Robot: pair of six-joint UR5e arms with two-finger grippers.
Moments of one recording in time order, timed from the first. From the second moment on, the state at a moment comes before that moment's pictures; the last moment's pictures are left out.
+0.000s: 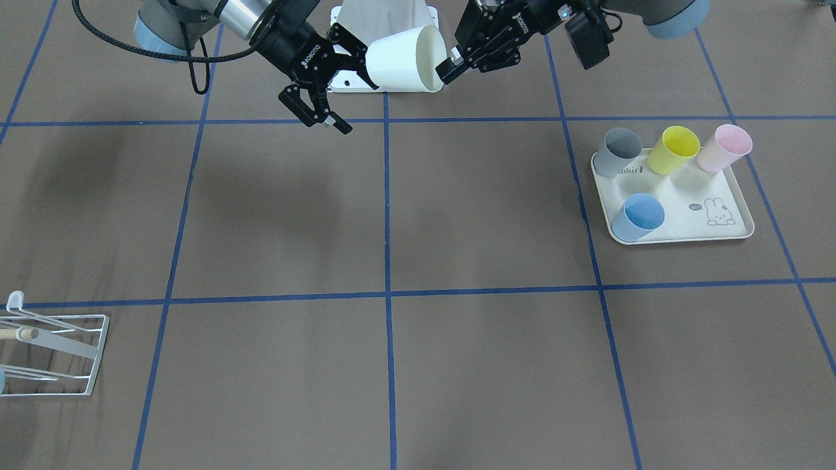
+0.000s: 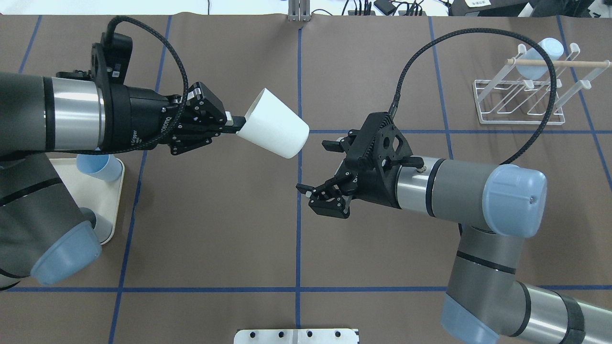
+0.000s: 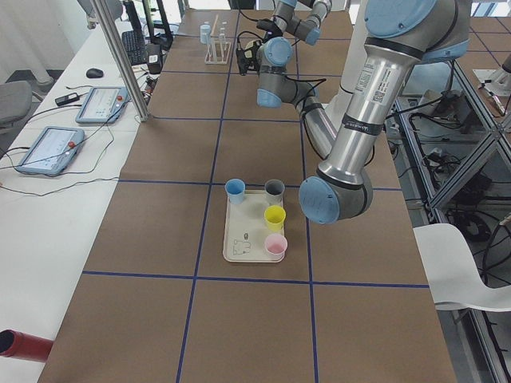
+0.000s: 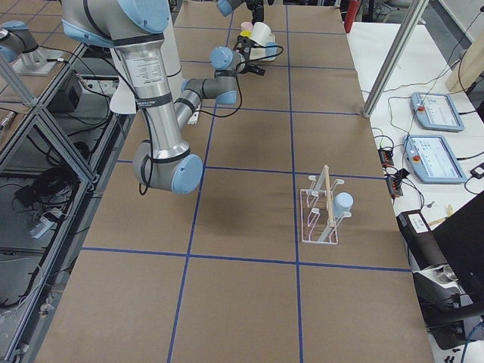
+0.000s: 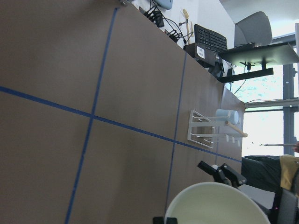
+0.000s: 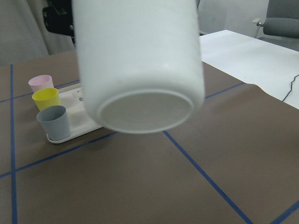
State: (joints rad) left arm -0.70 -1.97 -2.05 -2.43 -1.98 -1.88; right arm 0.43 -1.21 1.98 -0.65 1.61 0.39
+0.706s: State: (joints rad) left arm -0.62 -1.96 -2.04 -2.43 -1.92 -1.87; right arm 0.41 -1.20 1.98 -0.62 1.59 0.39
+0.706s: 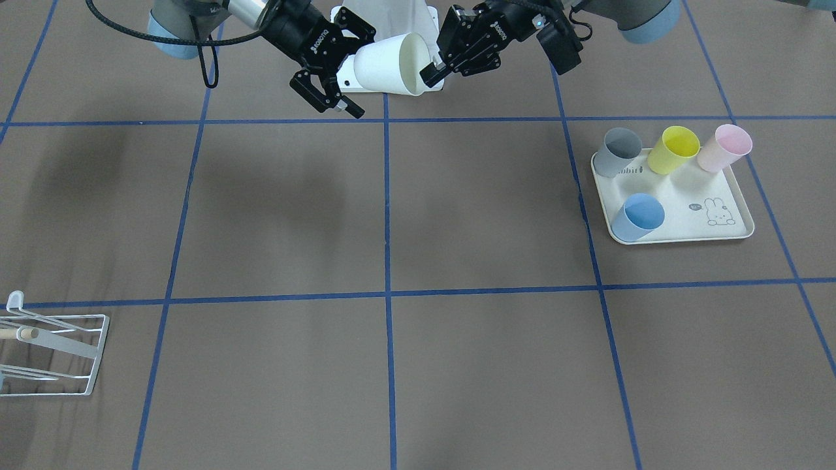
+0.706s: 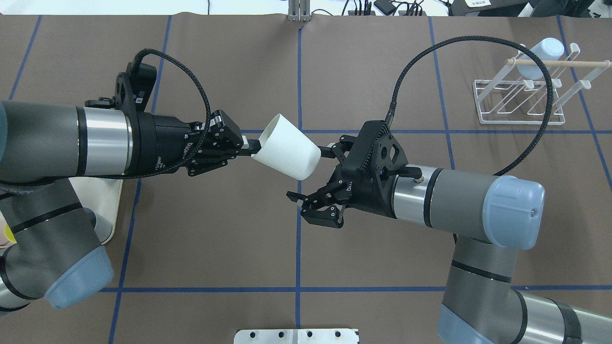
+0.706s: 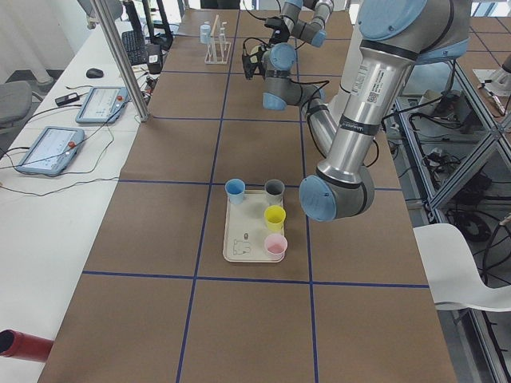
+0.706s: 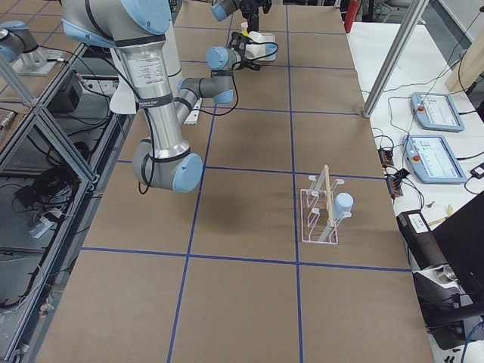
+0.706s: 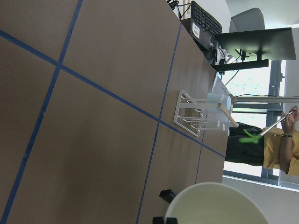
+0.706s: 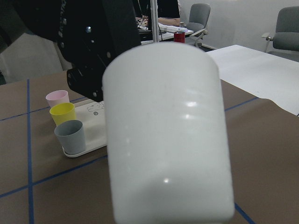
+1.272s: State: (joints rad) left arm -0.59 -1.97 -2.01 -2.43 -1.87 -1.87; right arm 0.41 -1.20 1.98 -0.62 1.59 0.39
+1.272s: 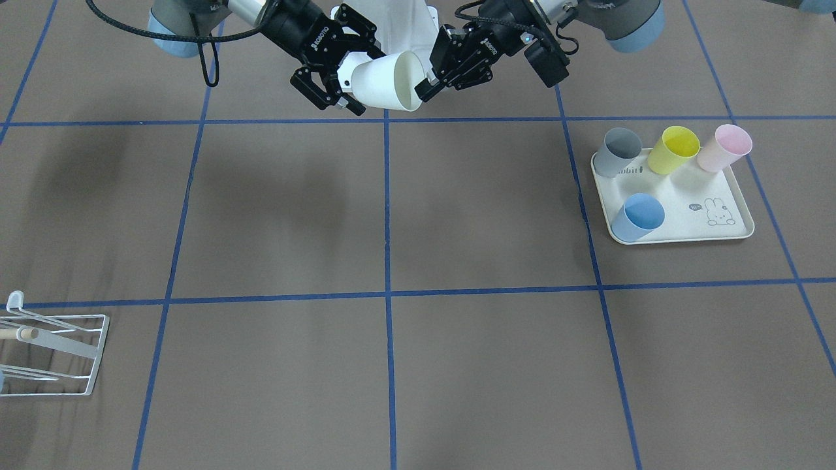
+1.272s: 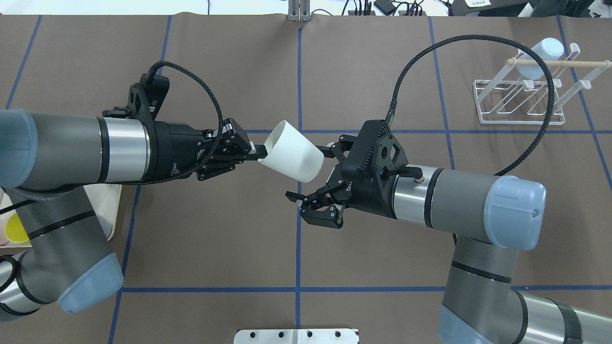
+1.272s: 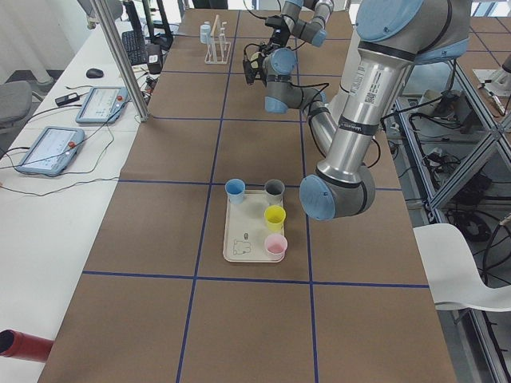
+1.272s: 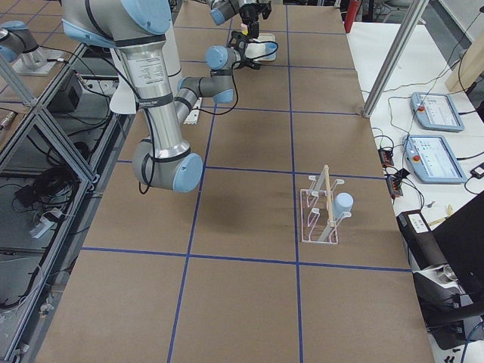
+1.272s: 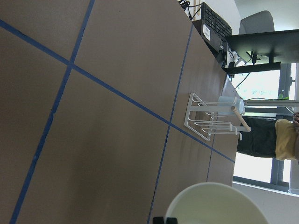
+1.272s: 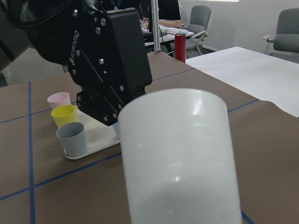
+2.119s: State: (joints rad) left arm -0.58 -1.97 -2.01 -2.43 -1.87 -1.86; right arm 0.41 -1.19 1.99 -0.61 1.58 0.38
